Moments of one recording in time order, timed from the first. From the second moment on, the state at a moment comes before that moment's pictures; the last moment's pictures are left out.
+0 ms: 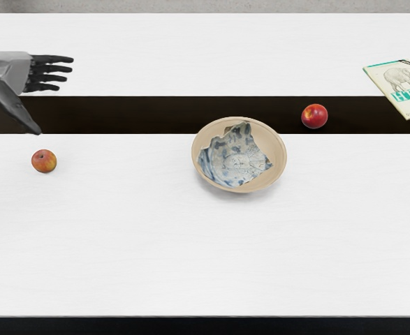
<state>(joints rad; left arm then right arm) -1.78 0.78 0.97 -1.01 -0.07 -0.61 -0.43 -0.07 0.00 0.08 0.18 -0.15 0.02 -0.20</state>
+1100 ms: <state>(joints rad) -1.79 0.48 1.04 -0.76 0.38 -0.61 -0.22 -0.11 0.00 0.08 0.18 -0.15 0.02 -0.20</state>
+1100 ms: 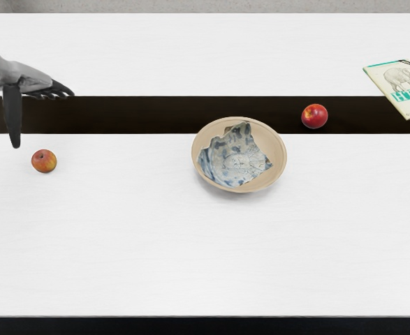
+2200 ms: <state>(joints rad) -1.57 0.35 0.96 -0.76 -0.18 -0.11 0.46 -0.11 0.00 0.08 0.18 -0.15 0.02 -0.20</state>
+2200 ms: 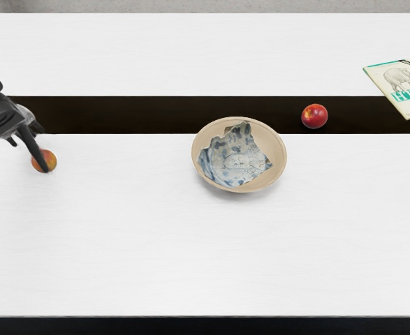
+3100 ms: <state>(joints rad) -1.61 0.29 0.94 -0.96 -0.15 0.15 0.47 -0.11 0.00 0.08 0.18 -0.15 0.02 -0.20</state>
